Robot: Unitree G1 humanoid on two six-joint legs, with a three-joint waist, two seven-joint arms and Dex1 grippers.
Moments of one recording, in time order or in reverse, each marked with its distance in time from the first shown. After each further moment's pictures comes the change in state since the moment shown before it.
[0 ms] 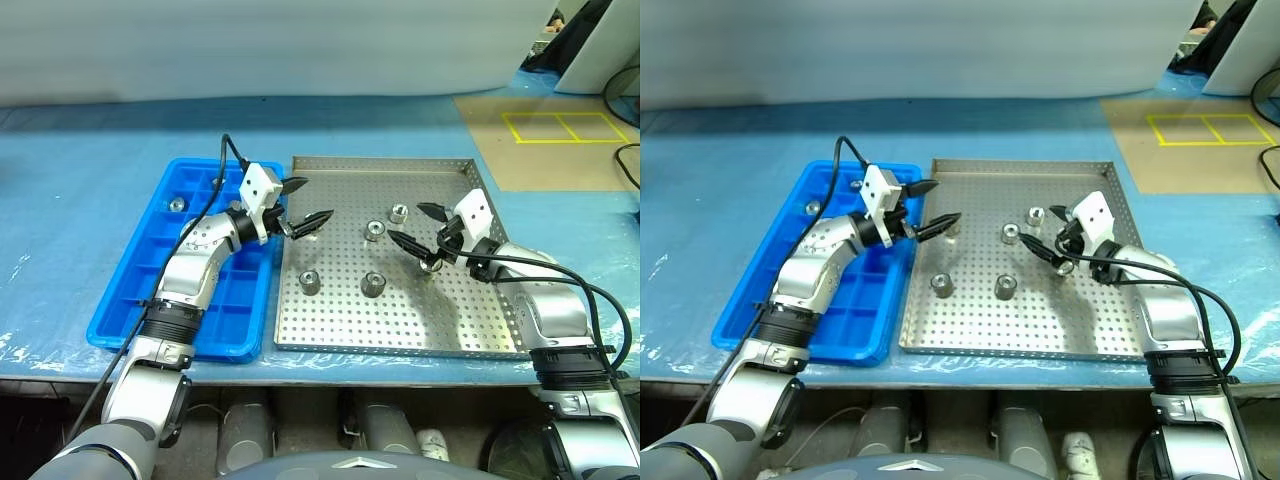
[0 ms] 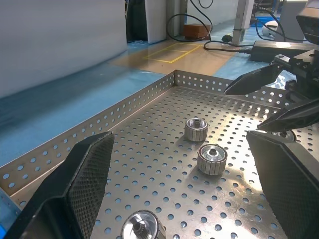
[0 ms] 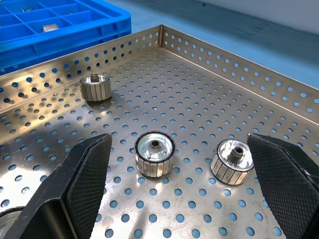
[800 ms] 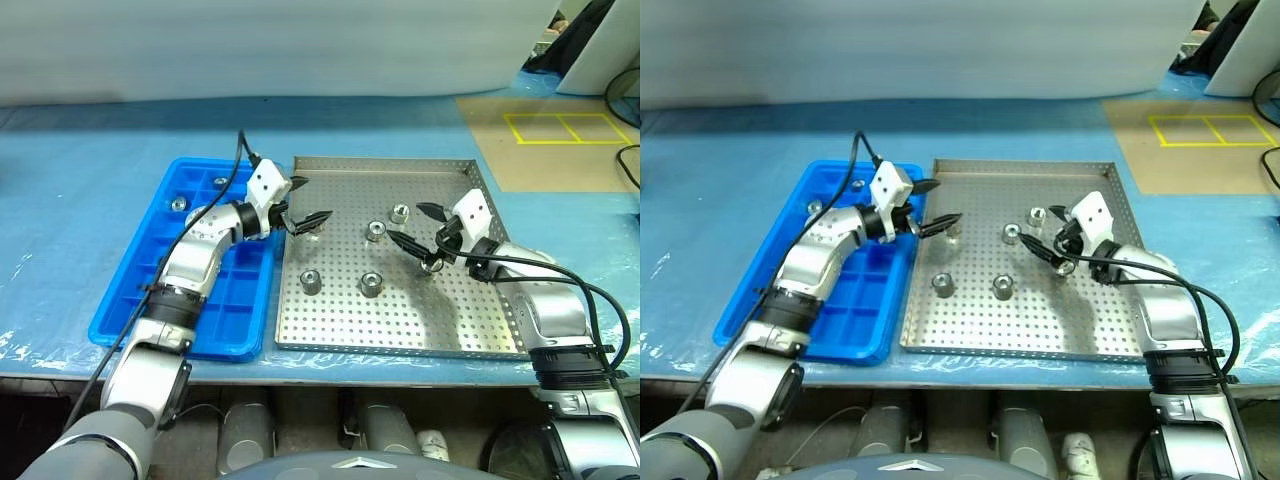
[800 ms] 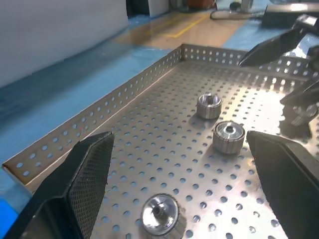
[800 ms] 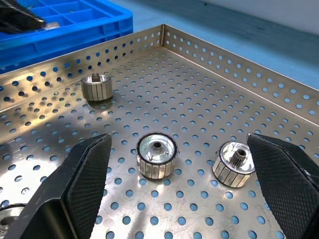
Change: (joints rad) left arm -0.134 0.023 -0.054 0.159 0.113 -0.001 0.003; right arm -0.003 0.003 0.008 0.001 -0.013 -0.001 -0.002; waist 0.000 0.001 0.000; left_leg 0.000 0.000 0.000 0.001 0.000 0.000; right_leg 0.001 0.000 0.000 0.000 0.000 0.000
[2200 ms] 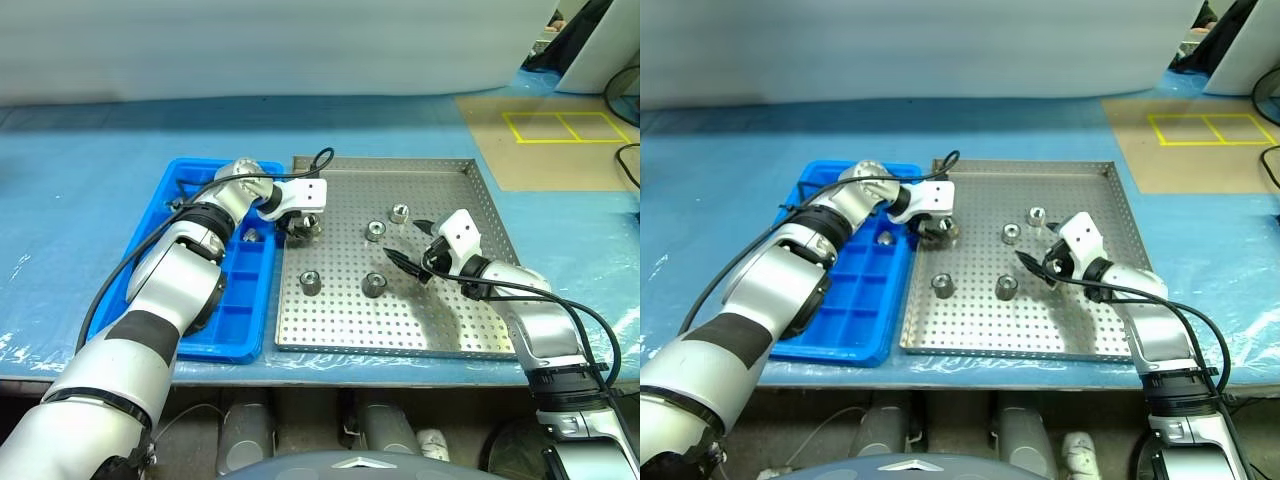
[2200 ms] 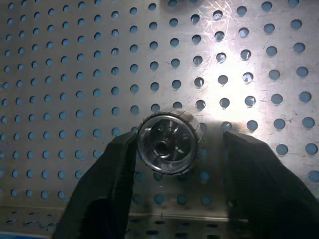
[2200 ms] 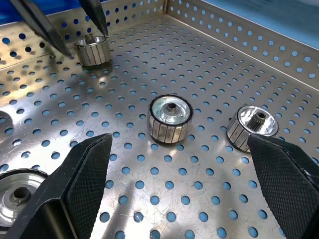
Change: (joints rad) left arm -0.555 -0.051 -0.281 0.887 0.515 -0.362 -0.273; right arm 0.095 0.014 0.041 -0.065 -0.070 -0.008 -0.068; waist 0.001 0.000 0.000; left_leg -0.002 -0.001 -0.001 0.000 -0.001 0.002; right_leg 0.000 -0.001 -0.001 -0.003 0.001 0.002
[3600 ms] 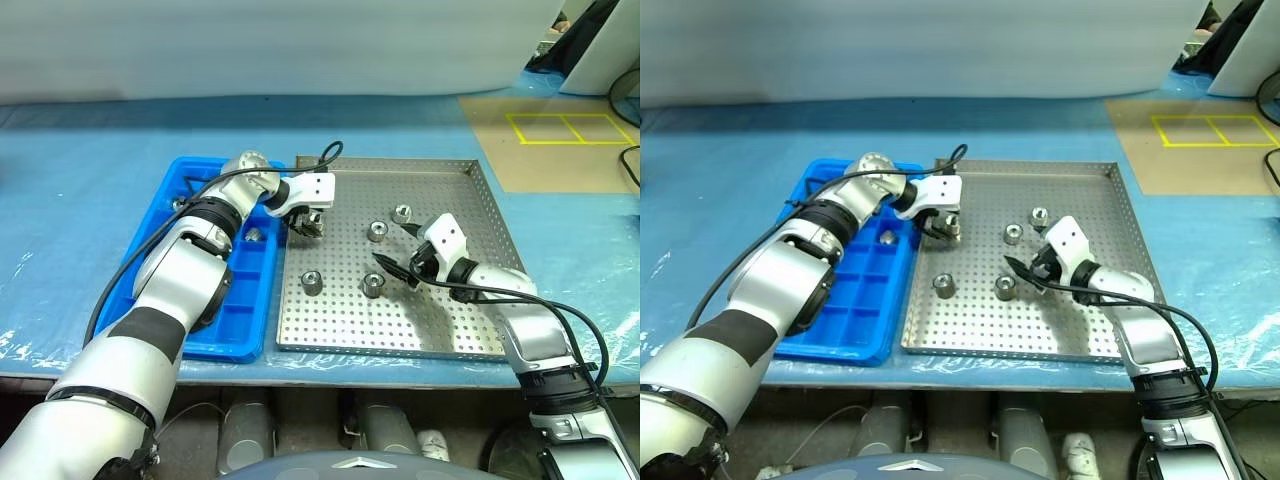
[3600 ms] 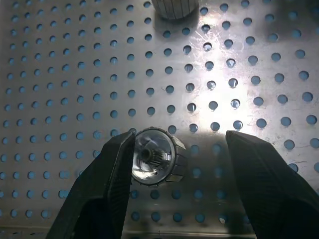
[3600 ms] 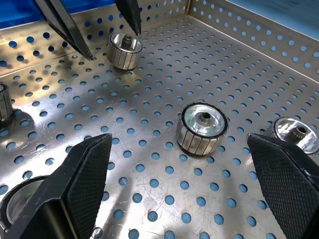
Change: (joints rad) left arm -0.015 -0.039 0.027 -0.003 0.033 0.019 -0.027; right arm 0.008 0.016 0.055 -0.032 -0.015 0.009 -0.019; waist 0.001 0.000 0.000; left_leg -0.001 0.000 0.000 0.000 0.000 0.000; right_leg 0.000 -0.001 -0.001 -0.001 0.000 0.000
